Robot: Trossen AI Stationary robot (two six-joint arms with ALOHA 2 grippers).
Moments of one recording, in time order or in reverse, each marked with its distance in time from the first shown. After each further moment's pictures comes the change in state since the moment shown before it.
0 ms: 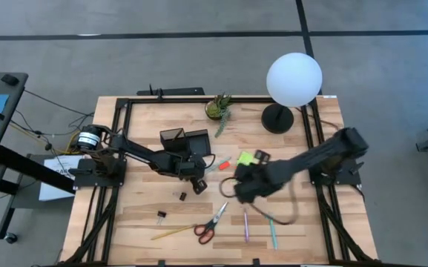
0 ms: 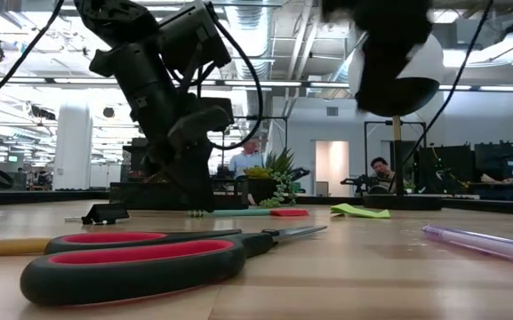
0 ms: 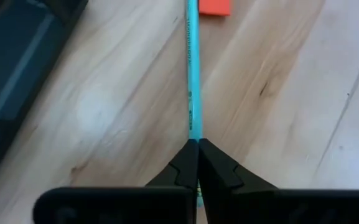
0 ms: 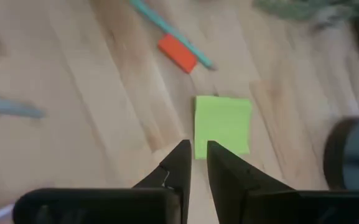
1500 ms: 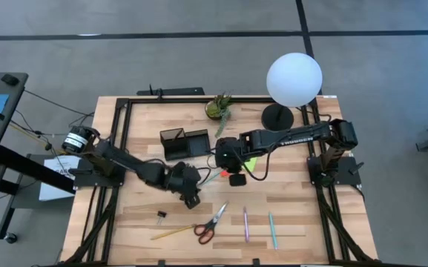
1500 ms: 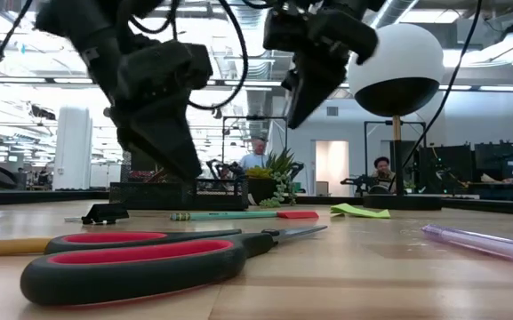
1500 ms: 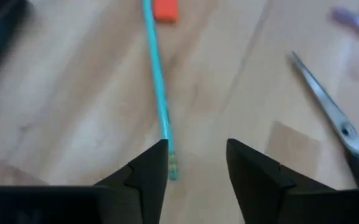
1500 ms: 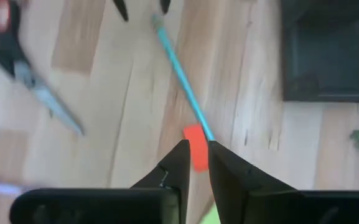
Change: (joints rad) left arm -0.212 -0.106 -0.022 0.010 -0.157 -0.088; right arm -0.318 0.014 0.001 0.342 -0.534 -0.819
